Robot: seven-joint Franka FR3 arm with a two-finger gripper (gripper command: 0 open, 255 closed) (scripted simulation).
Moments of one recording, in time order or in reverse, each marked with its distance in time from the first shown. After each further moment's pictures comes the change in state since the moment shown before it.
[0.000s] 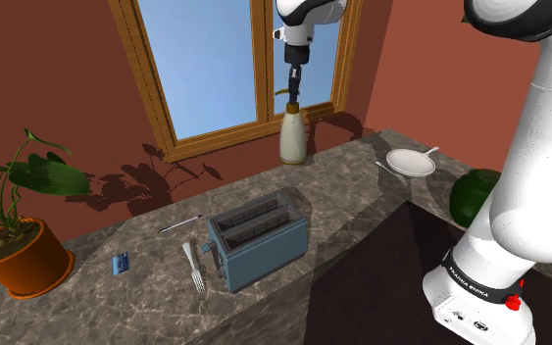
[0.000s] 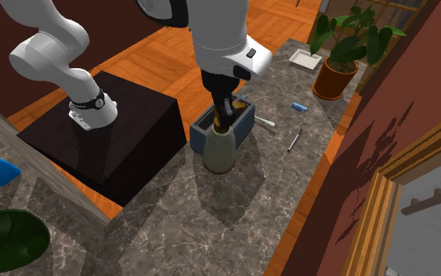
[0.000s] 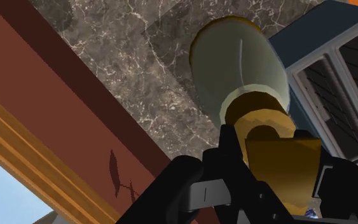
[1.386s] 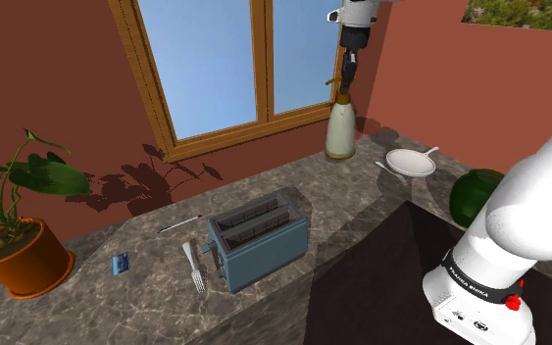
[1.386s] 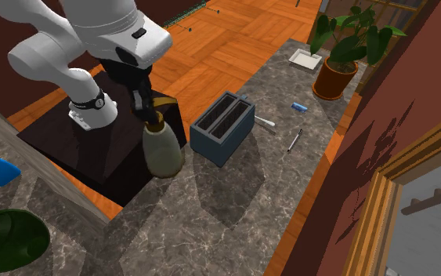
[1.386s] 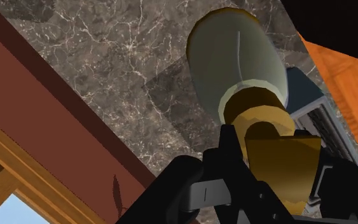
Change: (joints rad) arm -0.081 -0.373 -0.082 -0.327 -0.077 -0.046 -0.141
